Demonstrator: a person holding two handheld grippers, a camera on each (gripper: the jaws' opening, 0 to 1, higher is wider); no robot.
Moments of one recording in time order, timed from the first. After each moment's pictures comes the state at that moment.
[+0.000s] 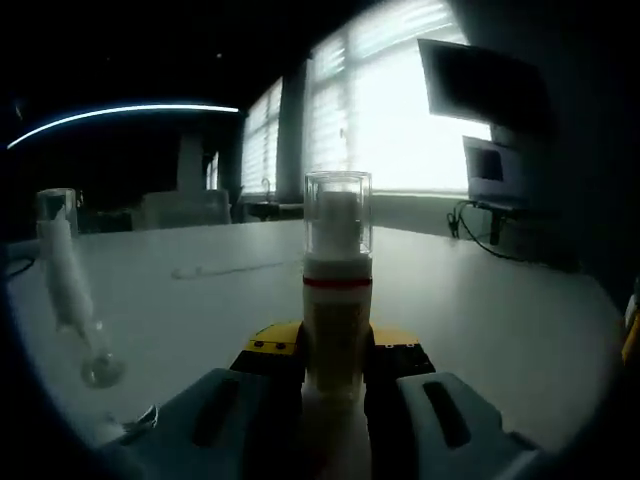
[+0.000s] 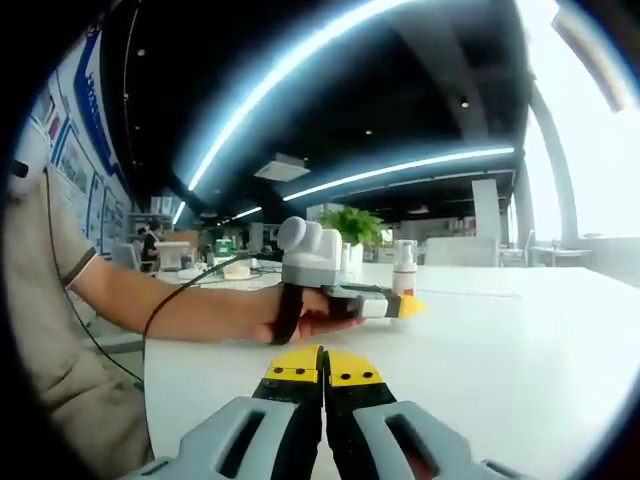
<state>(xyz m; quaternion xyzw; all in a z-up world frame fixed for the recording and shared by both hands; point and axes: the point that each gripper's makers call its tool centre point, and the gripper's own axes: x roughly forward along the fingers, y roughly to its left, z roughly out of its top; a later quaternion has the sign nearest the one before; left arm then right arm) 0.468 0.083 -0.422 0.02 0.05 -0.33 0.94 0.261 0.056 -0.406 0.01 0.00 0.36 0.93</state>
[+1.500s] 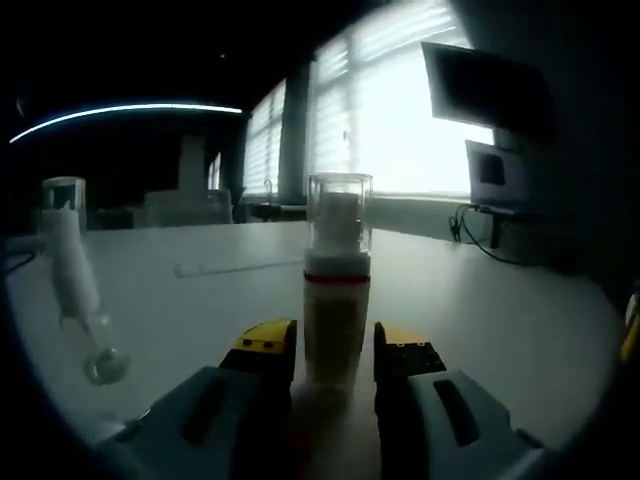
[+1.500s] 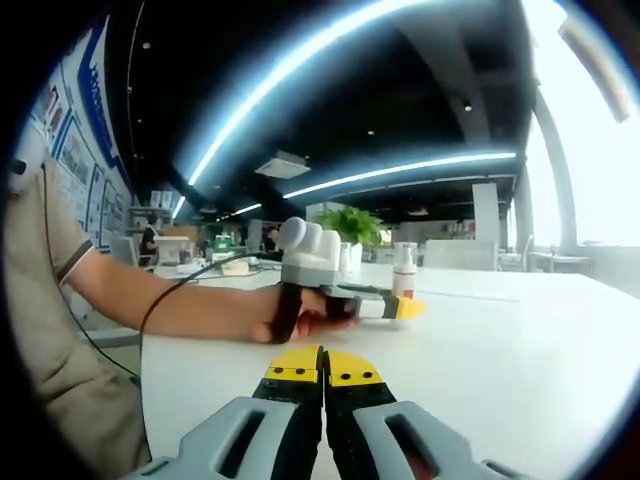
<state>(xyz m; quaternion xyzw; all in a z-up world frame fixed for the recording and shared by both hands) 0.472 0.089 -0.420 0.00 0.05 -0.32 0.94 0.260 0.059 -0.406 -0.01 0.00 0.36 0.93</state>
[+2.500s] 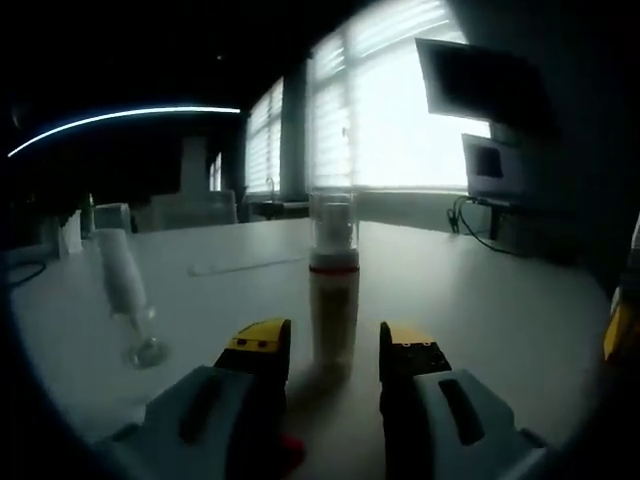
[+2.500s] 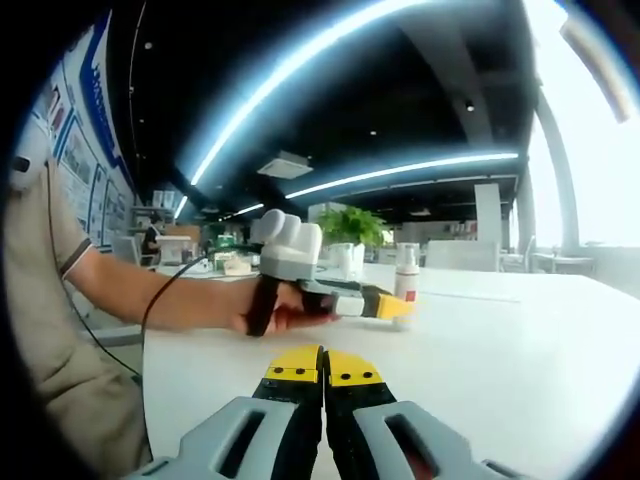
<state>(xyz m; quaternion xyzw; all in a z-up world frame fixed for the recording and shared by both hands) 0.449 0.111 -0.414 0.02 0.06 -0.32 0.95 0.257 0.062 -0.405 -0.01 0.00 0.37 0.93</state>
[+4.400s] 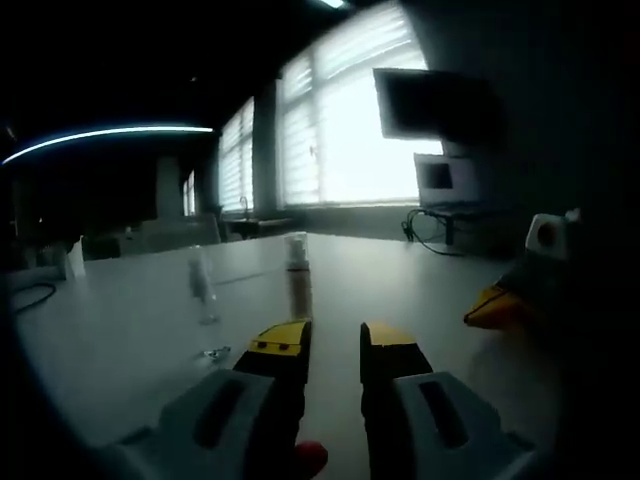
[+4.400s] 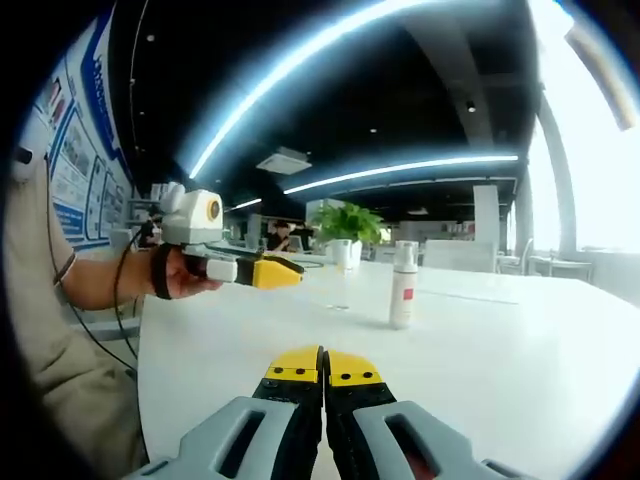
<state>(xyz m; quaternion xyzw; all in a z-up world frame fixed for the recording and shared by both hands) 0.327 0.176 -0.376 0.04 0.02 -0.37 0.93 0.256 0.065 -0.407 -0.02 0.00 0.36 0.93</state>
